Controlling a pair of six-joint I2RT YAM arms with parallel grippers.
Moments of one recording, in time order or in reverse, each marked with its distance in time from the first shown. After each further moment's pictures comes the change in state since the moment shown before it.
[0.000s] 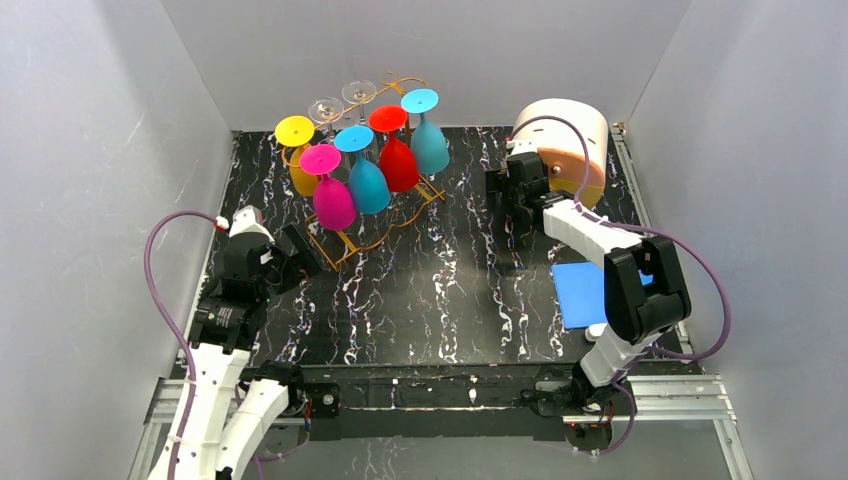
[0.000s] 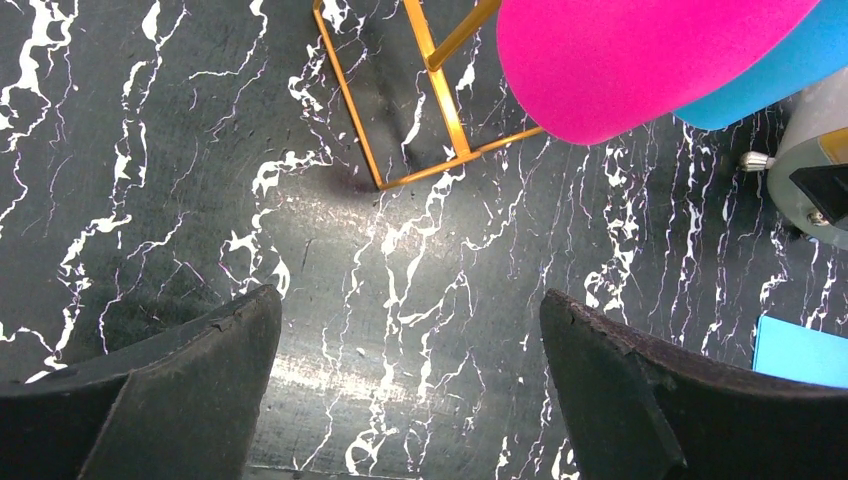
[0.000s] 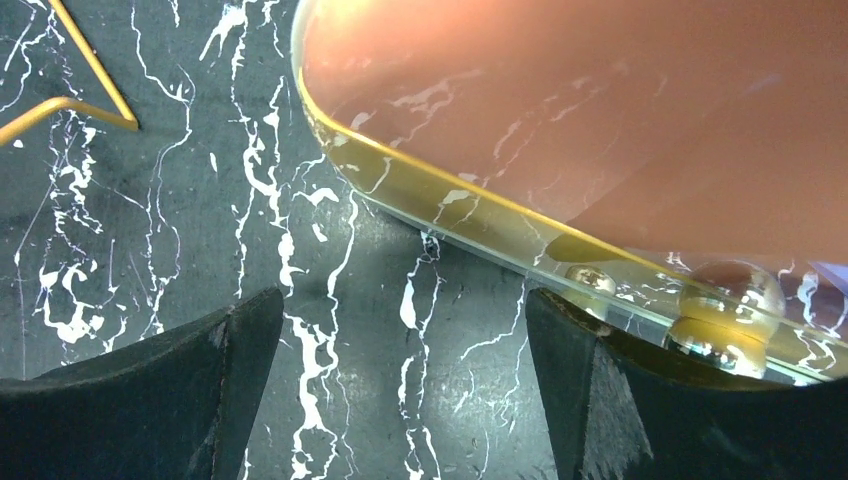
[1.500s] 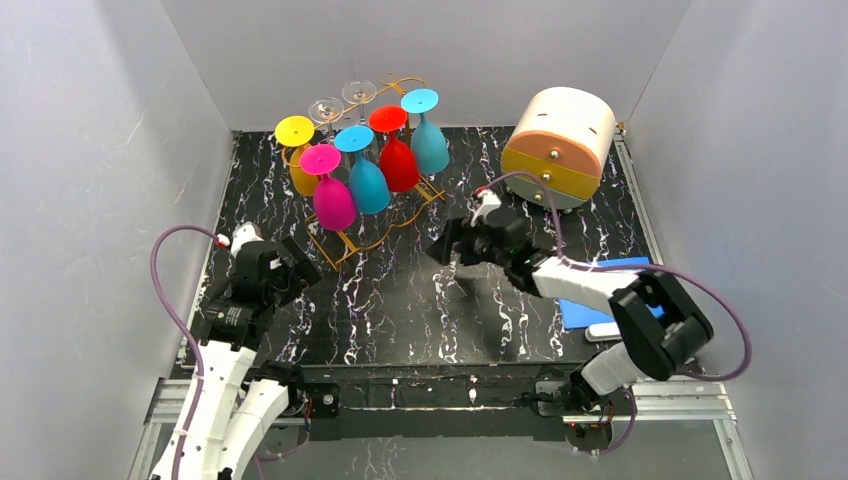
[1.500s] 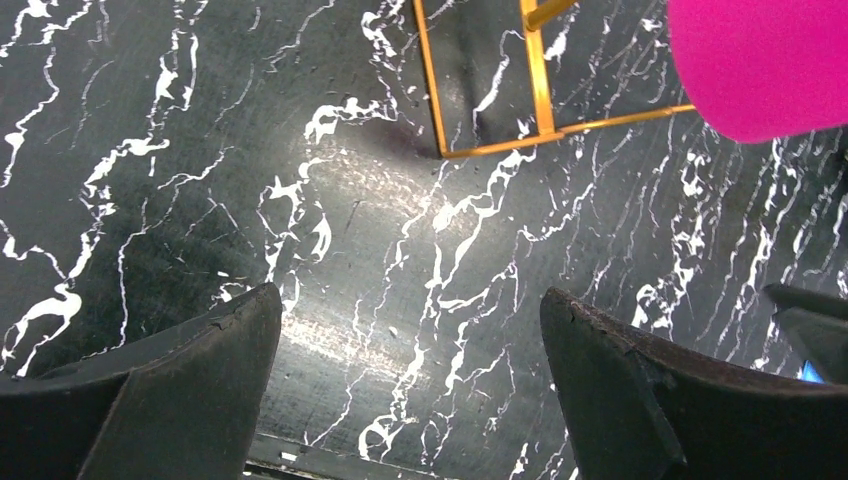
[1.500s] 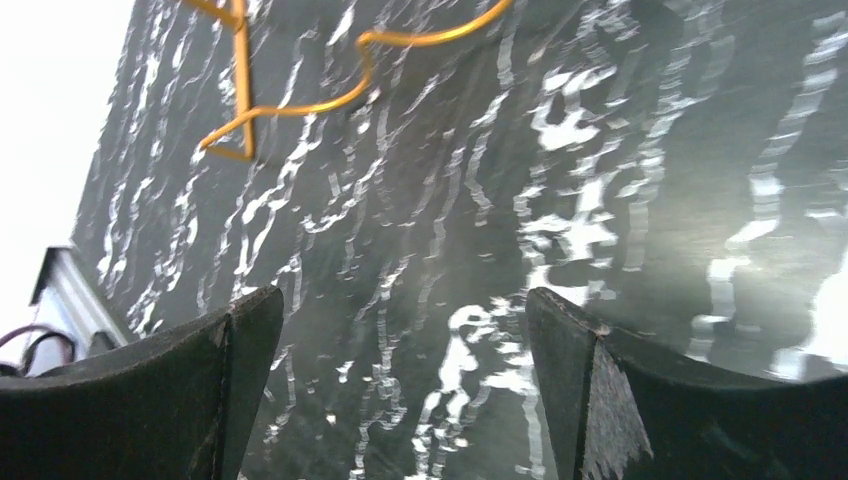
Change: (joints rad) left arm 0.000 -0.014 -0.096 -0.040 -0.070 -0.105; right arm 0.224 -0.210 -0.394 0.412 -0.460 0.397
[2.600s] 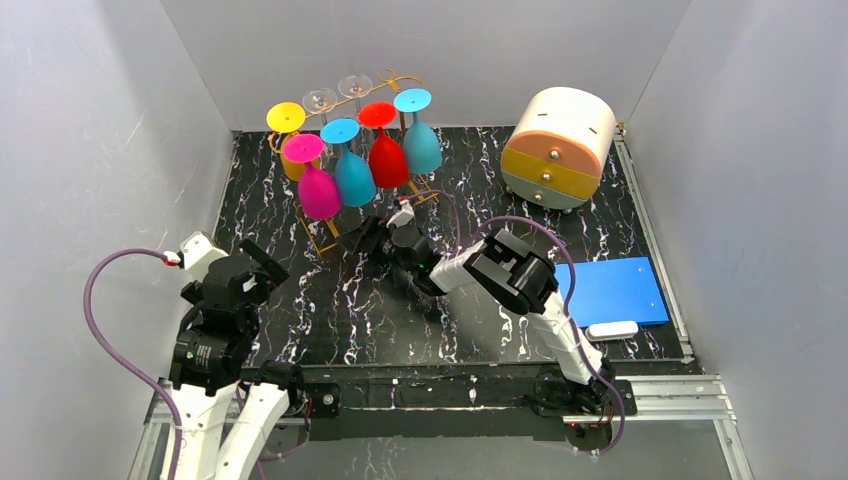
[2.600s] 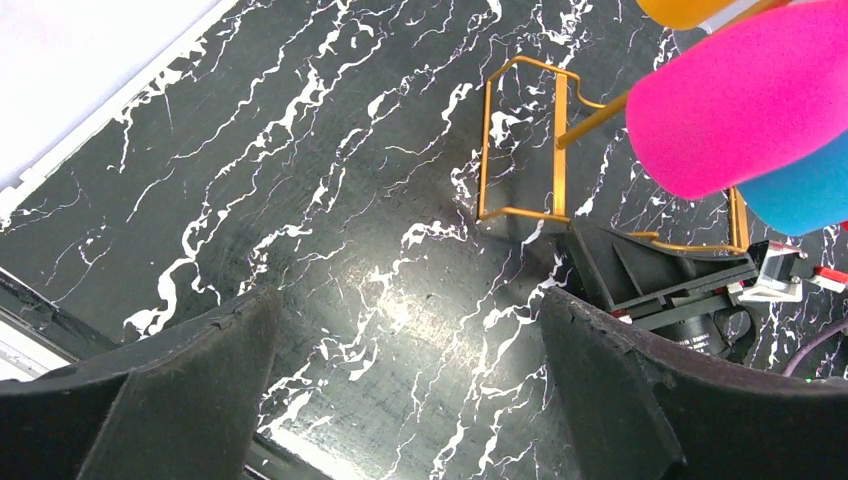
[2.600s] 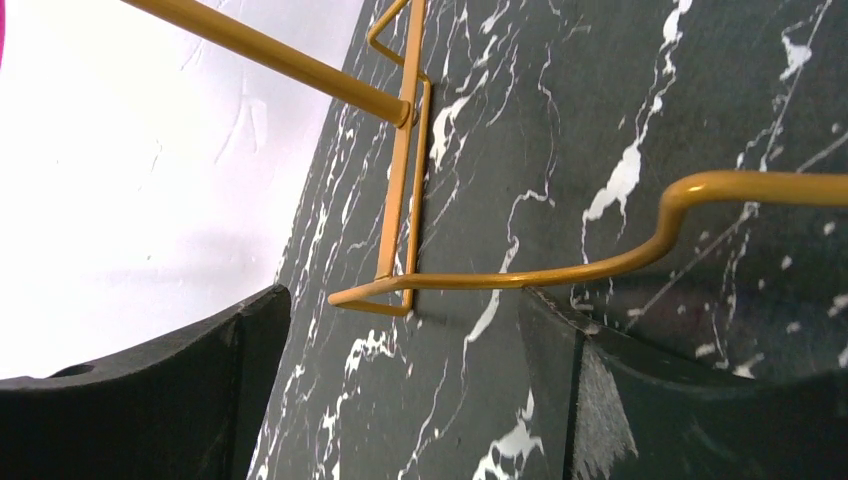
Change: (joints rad) left arm 0.000 -0.138 0.161 -0.136 -0.329 0.010; right arm 0.328 0.875 0.537 0.679 0.227 0.447
